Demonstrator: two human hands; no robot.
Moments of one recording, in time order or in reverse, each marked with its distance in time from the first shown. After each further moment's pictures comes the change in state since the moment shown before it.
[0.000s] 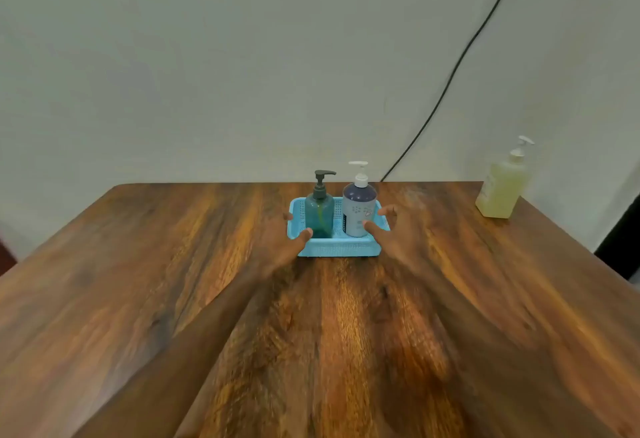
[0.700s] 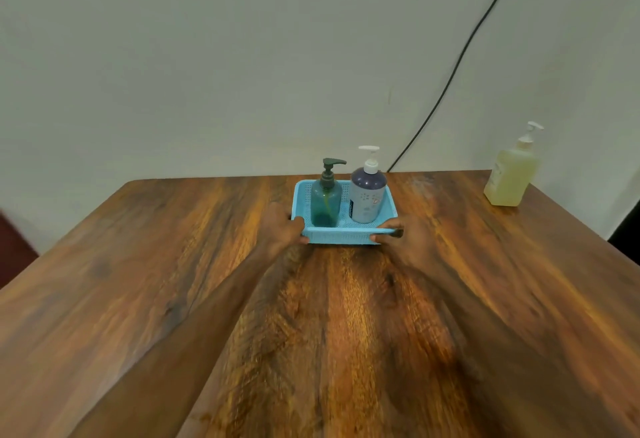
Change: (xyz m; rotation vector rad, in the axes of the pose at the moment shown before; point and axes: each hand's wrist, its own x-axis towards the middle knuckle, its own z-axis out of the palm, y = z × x) left_hand -0.002 0.020 -0.018 0.010 0.028 -0.149; right_hand -0.025 0.018 -0.014 0.016 -0.215 -0.039
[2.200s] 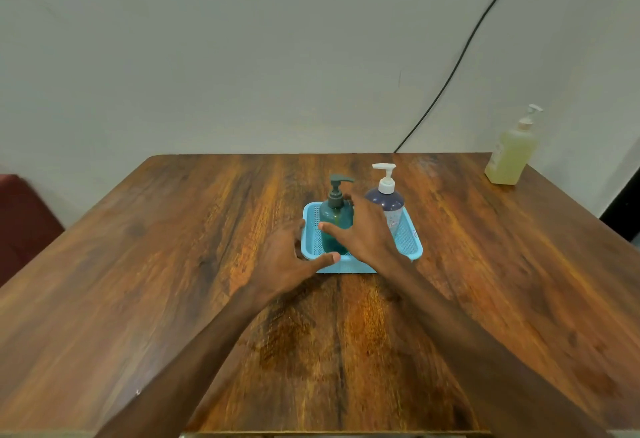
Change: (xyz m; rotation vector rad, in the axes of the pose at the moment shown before) left_hand -0.140 -0.040 -0.033 0.020 -0.115 0.319; right_hand -0.088 -0.110 0.056 -0.085 -0.005 -0.113
